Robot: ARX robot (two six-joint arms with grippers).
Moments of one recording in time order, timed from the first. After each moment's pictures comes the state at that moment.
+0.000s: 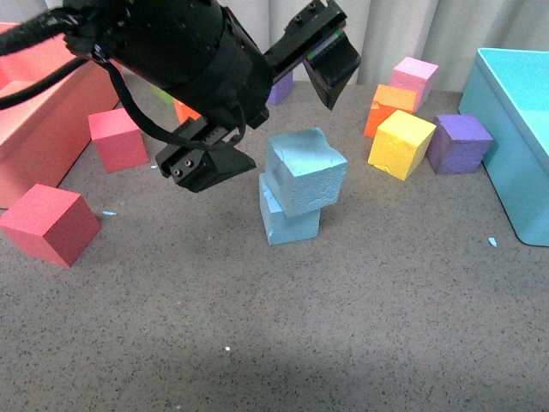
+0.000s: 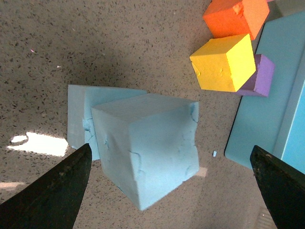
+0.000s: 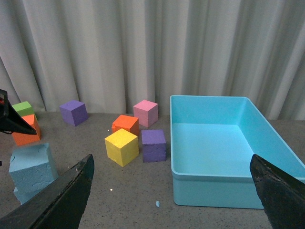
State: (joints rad) left arm -0.45 1.92 1.17 -0.01 0.12 -0.92; right arm 0.00 0.00 0.00 0.00 0.00 0.00
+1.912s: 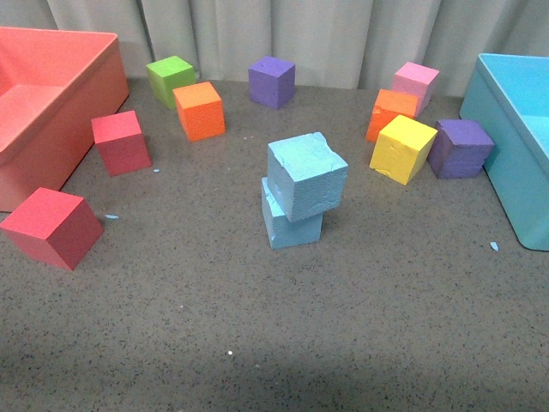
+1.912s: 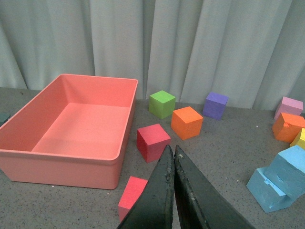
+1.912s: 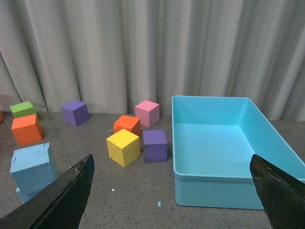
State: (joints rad) left arm 0.00 0.52 0.02 0.52 0.00 -0.01; right arm 0.00 0.00 0.00 0.00 0.00 0.00
